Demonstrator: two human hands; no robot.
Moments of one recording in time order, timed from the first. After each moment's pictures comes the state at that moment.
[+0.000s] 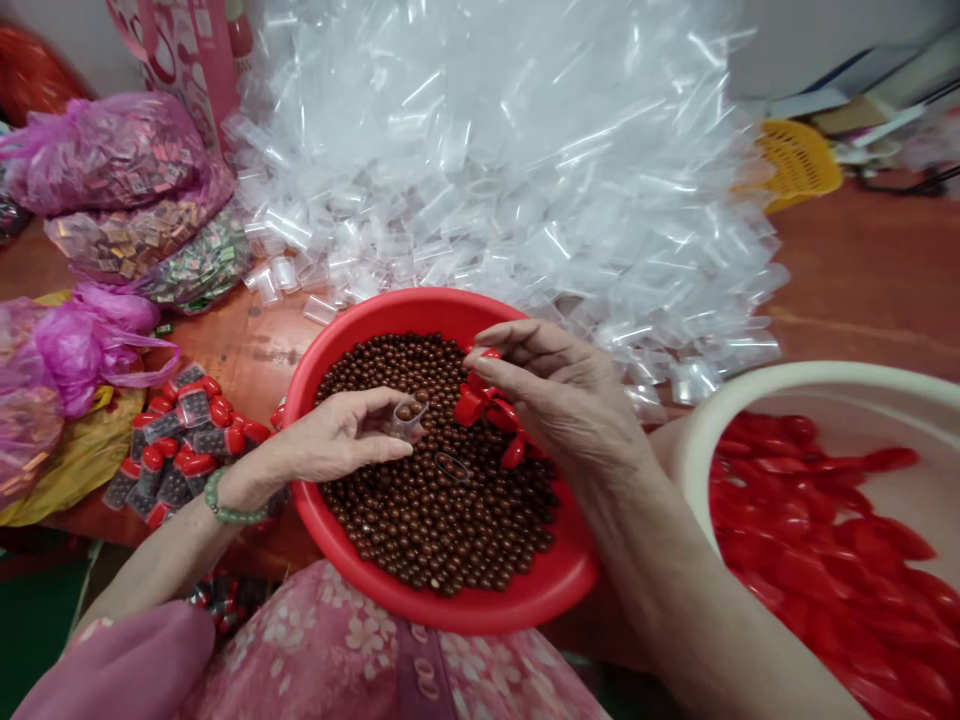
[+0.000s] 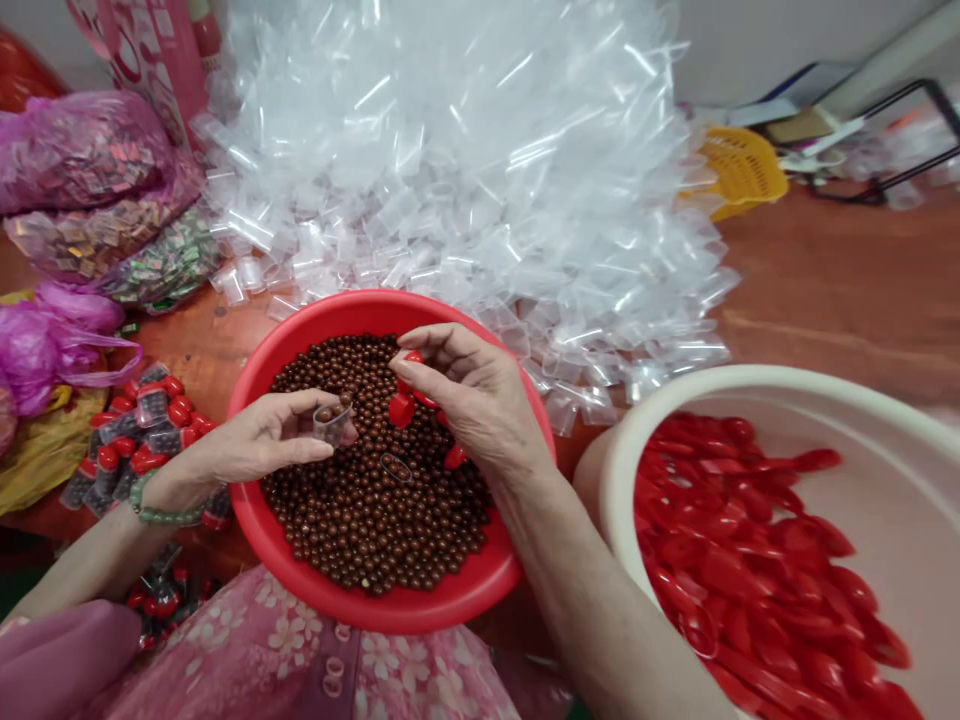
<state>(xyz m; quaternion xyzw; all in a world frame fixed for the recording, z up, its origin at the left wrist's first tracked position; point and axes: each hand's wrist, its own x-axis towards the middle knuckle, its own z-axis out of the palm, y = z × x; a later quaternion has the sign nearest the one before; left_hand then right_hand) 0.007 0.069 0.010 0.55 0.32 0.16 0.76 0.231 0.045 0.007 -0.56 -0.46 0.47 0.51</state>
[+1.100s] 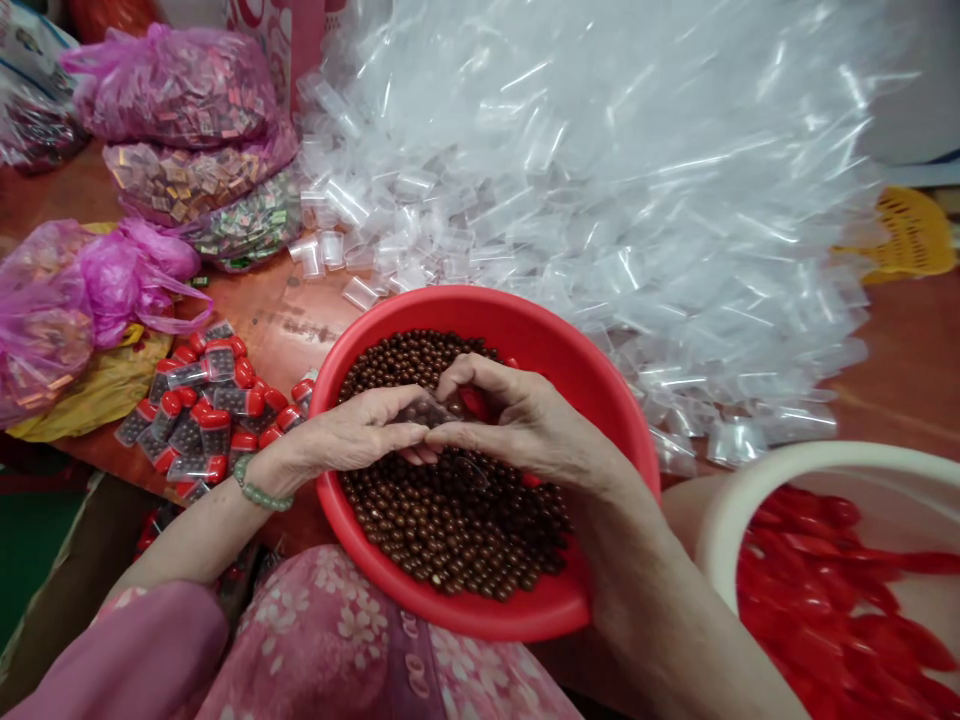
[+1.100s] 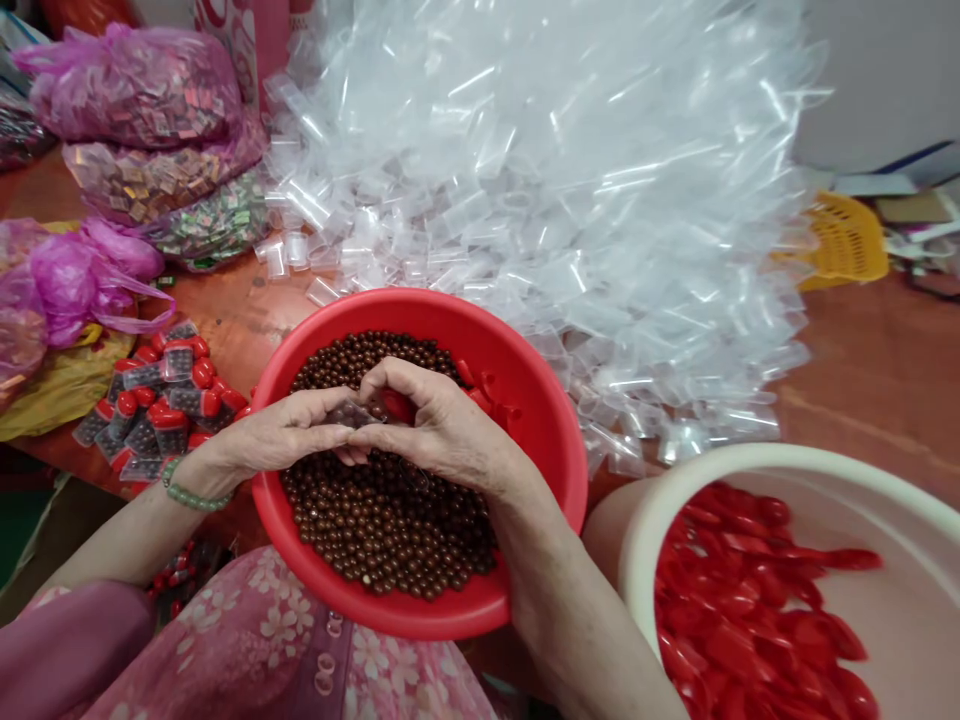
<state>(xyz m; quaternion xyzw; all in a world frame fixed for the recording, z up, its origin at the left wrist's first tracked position) 0.005 0.048 -0.003 0.51 0.30 0.21 0.78 0.204 0.053 0.018 -0.42 -0.72 0.48 0.27</state>
